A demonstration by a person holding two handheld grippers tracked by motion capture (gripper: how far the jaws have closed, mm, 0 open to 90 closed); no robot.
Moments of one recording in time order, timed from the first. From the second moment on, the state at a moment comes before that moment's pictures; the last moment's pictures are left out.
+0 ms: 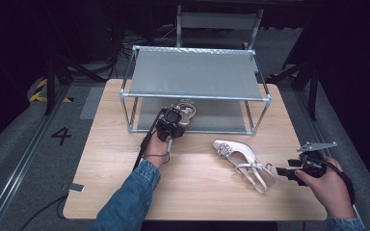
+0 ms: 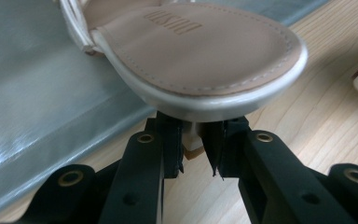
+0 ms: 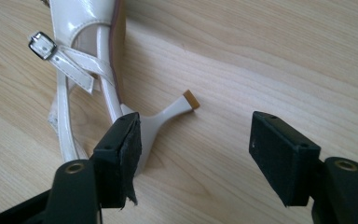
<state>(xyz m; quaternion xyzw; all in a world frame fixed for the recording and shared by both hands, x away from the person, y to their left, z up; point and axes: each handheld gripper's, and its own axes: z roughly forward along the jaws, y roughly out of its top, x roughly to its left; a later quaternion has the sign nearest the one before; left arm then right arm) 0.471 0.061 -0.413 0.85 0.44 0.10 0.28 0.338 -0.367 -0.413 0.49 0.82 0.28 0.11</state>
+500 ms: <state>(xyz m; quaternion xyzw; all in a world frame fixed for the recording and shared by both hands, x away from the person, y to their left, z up) 0.502 0.035 -0.426 0.84 0.44 0.07 0.30 0.326 -0.378 -0.418 0.51 0.81 0.27 0.10</state>
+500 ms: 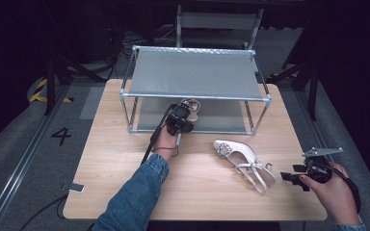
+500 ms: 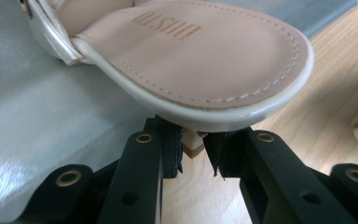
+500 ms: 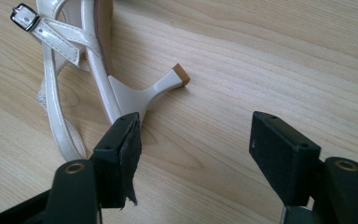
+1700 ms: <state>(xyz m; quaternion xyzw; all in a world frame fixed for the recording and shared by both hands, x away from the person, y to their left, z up) 0.486 0.047 -0.414 0.86 0.43 0.06 0.26 0.341 -0.360 -0.409 0.48 0.82 0.28 0.10</state>
